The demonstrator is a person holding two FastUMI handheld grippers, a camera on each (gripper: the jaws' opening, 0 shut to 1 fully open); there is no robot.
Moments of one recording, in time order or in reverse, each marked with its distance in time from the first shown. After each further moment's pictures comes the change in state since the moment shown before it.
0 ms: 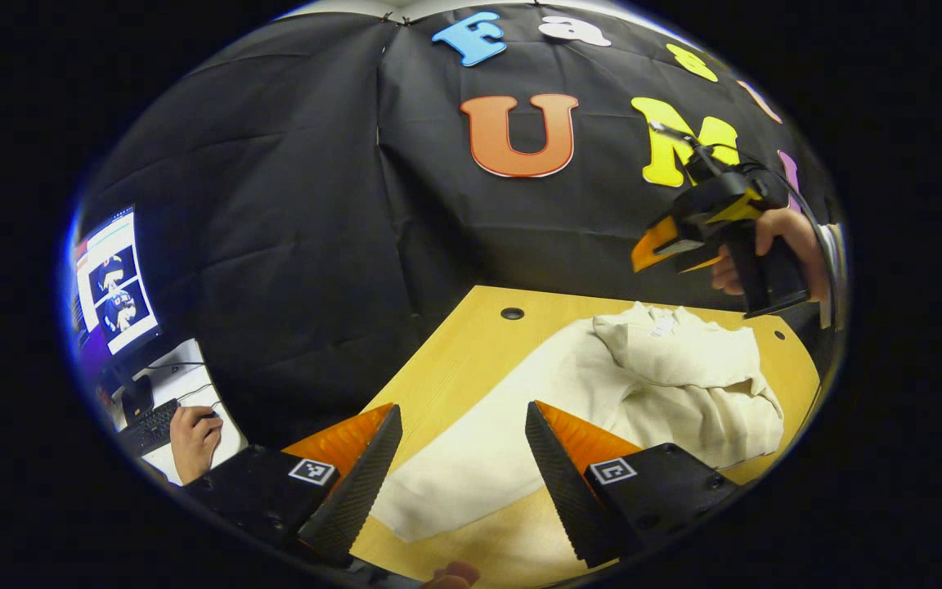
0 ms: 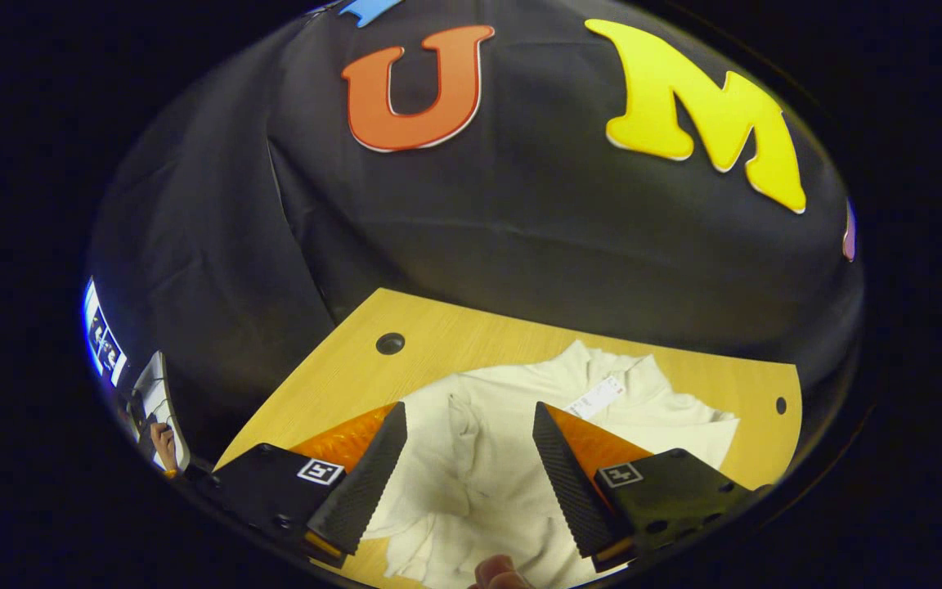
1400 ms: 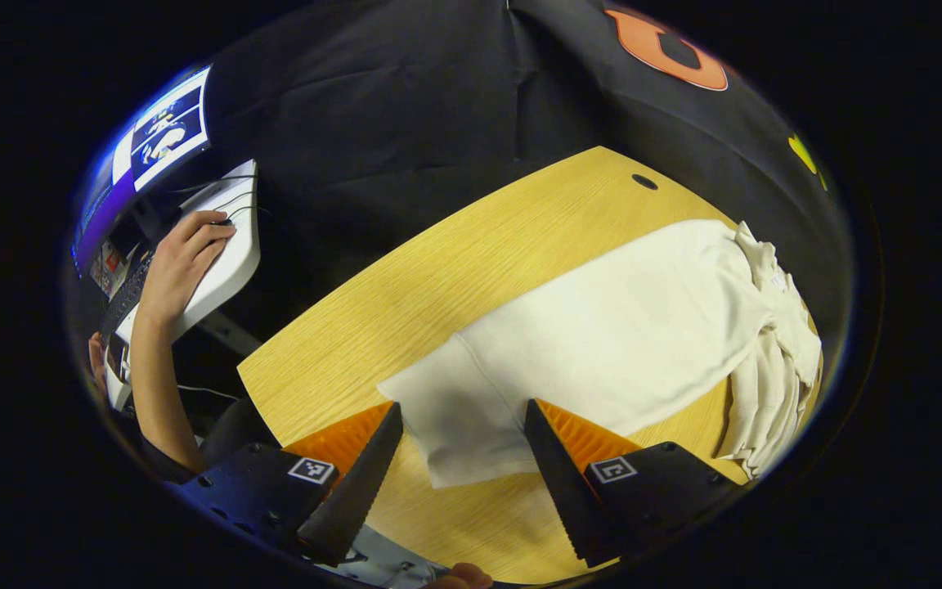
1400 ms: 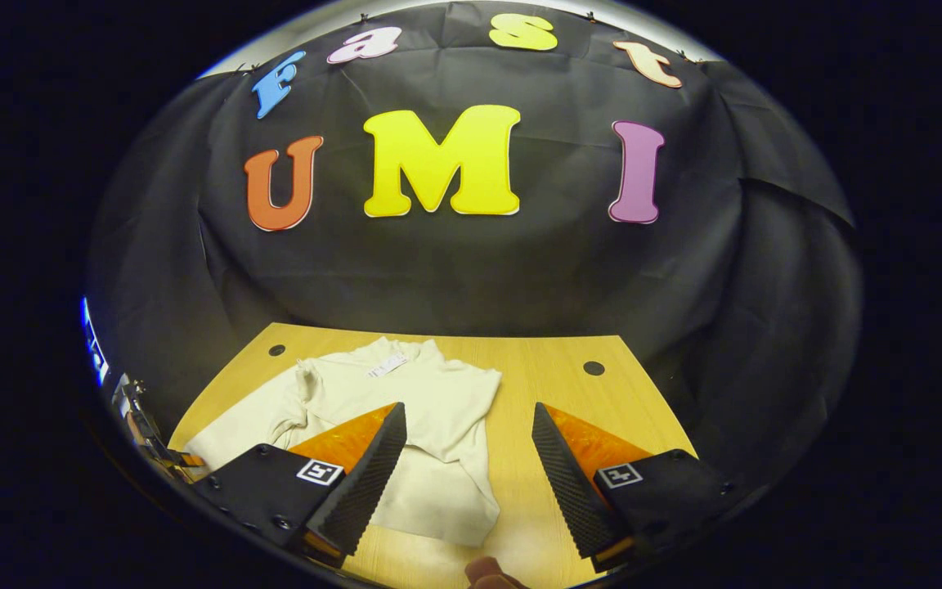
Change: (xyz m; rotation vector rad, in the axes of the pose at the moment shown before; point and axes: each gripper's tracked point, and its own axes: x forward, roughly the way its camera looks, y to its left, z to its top) left arm 0.027 0.057 -0.172 -0.307 0.521 0.249; right arm -0.260 -0.225 -0.099 0.147 -0.175 -0.311
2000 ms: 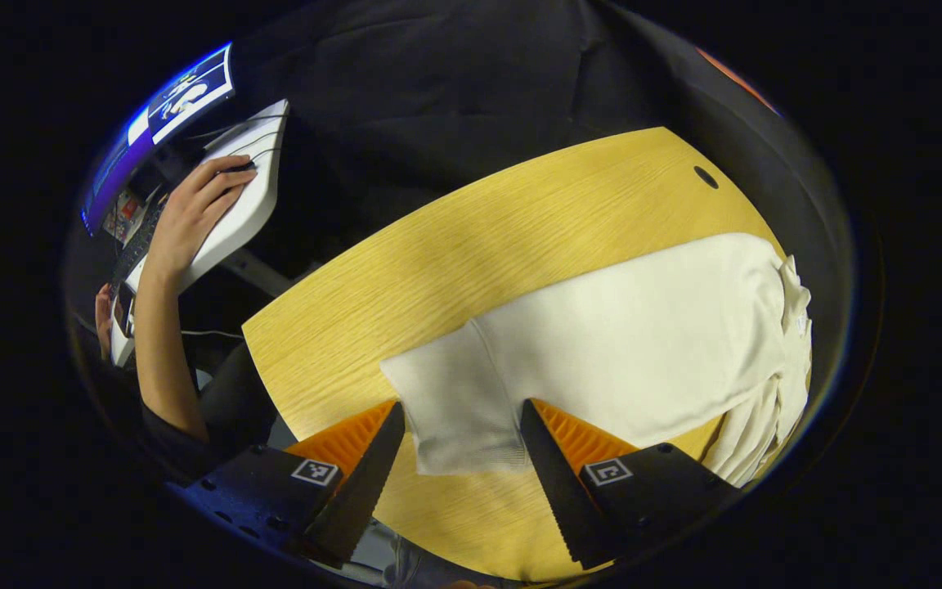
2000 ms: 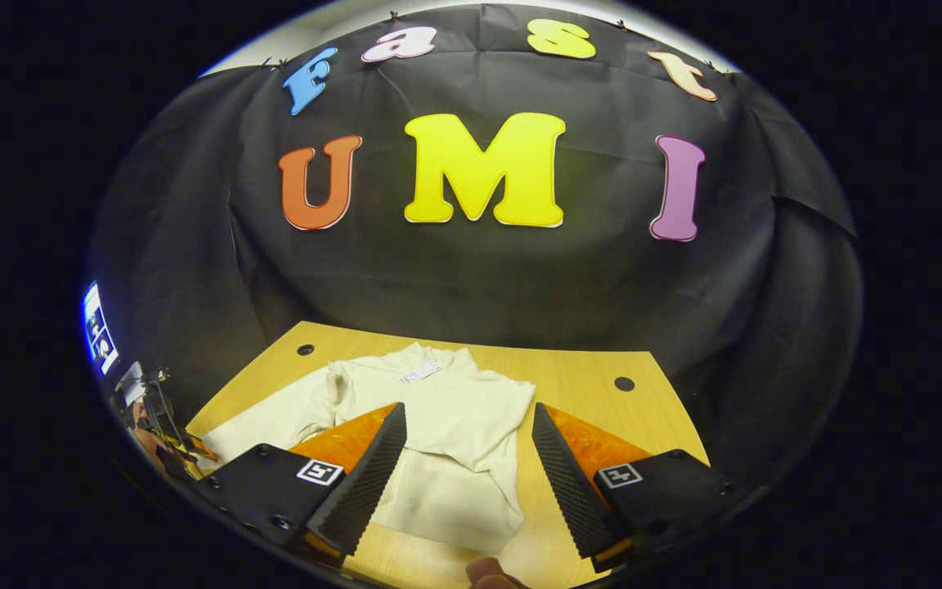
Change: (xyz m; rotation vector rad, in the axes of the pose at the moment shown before) left arm 0.003 0.004 -0.004 -0.174 0.302 0.079; right arm 0.003 0.039 0.013 -0.053 -0.005 0.089
